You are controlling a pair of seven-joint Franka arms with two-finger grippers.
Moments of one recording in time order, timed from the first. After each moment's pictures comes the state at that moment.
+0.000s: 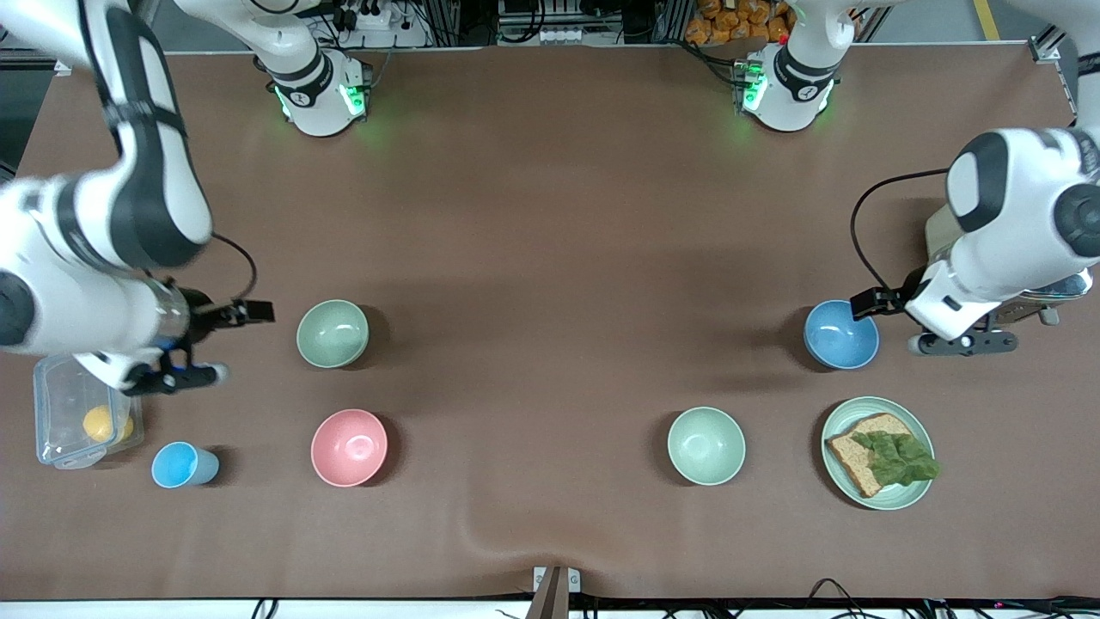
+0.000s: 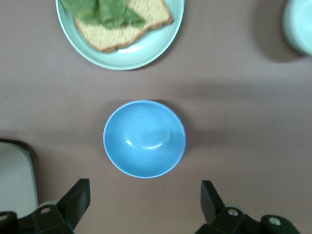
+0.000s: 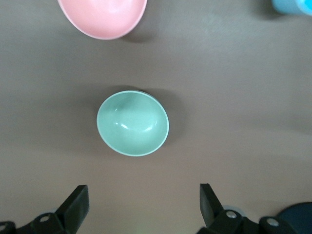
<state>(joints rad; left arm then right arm) 0.05 0.20 -0.07 -1.95 0.03 2.06 -0.06 0.11 0.46 -0.04 -1.46 0.07 1.60 -0.07</state>
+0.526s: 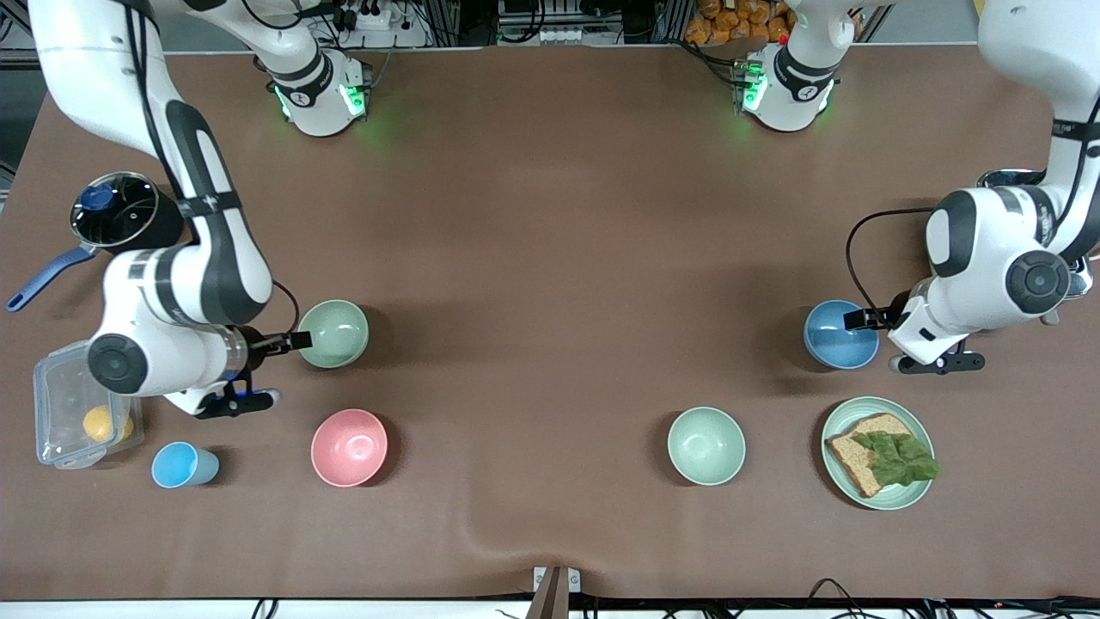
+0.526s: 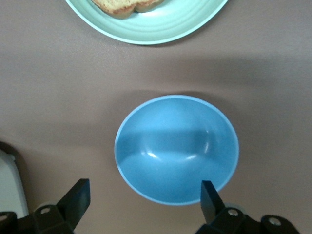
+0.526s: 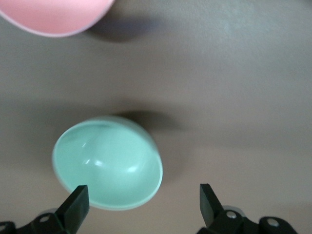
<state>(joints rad) 0.11 0.37 -0.07 -1.96 0.08 2.16 -0.06 0.11 0.59 -0.05 -1.60 0.07 1.87 -0.15</state>
